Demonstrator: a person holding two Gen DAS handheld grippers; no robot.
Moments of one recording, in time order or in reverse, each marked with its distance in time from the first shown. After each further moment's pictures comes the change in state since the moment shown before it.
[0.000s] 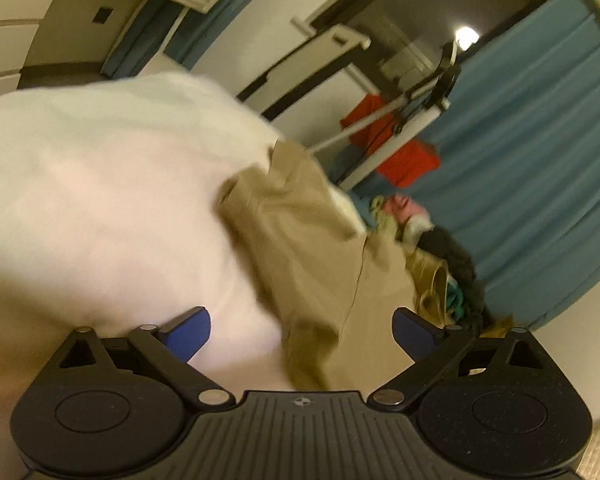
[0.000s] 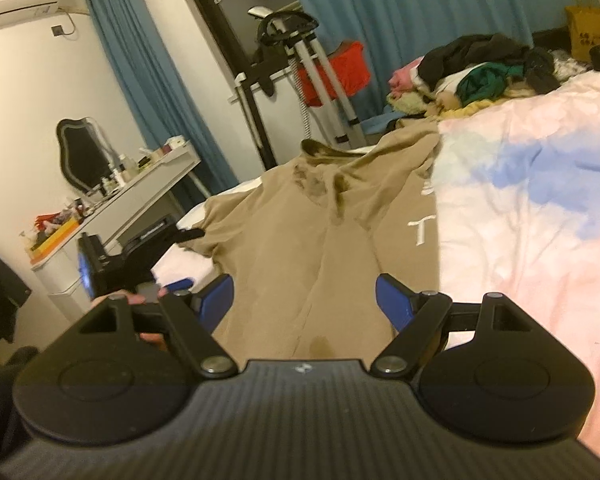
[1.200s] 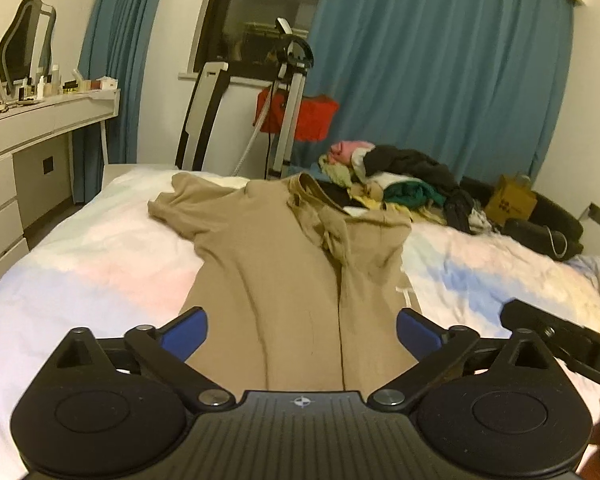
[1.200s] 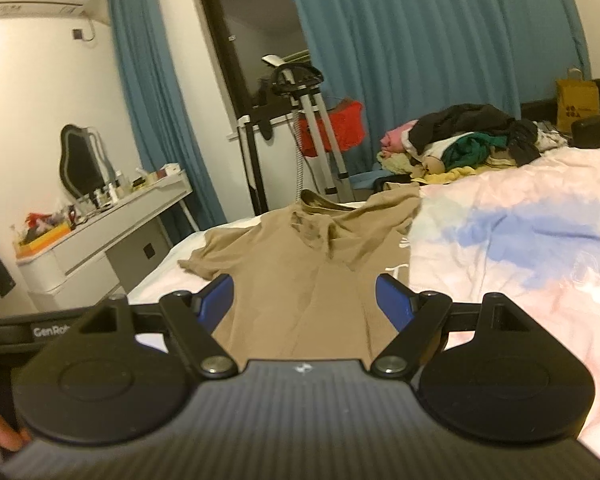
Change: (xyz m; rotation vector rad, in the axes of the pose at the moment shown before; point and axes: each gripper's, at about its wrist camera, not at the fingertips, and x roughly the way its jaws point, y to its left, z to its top) left arm -0.235 -0.181 -0.159 0.567 0.031 0.112; right arm -0.080 0.030 -0.009 -0.120 -0.167 -0.100
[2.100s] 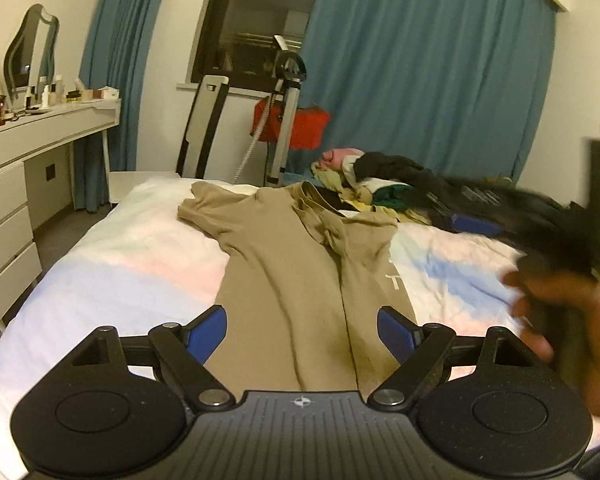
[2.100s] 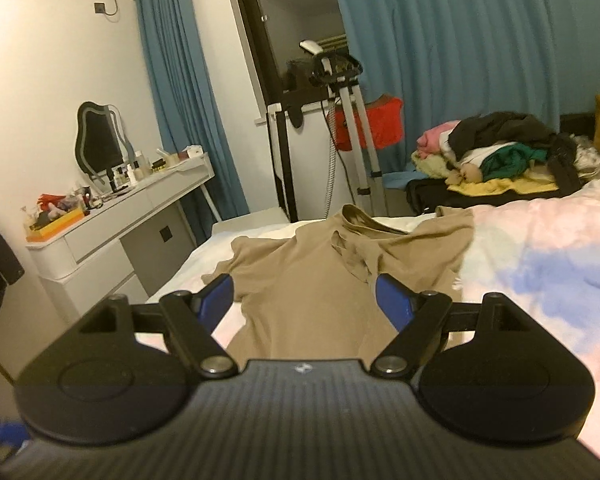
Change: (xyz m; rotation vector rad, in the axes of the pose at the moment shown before) left arm -0.131 0.023 -0.012 0.036 -0.027 -0.023; right arm 0.047 0.059 0.060 -0.093 0.055 0.060
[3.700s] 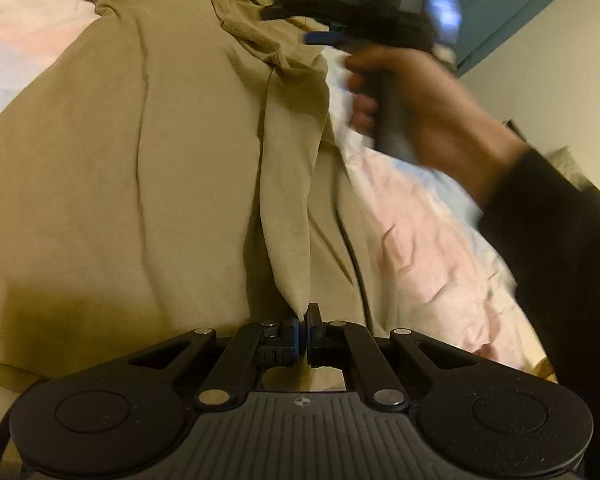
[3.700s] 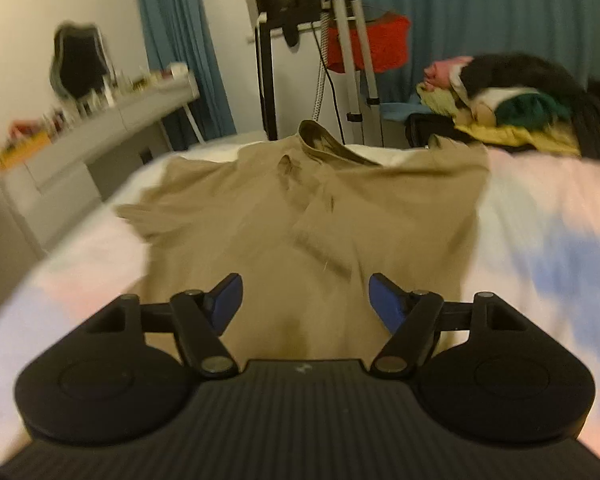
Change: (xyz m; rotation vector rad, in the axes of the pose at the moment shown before) left arm 0.135 -0.013 -0.098 -0.185 0.514 -0.402; right arm 0.193 -0.082 -0.014 -0.093 0.254 0.005
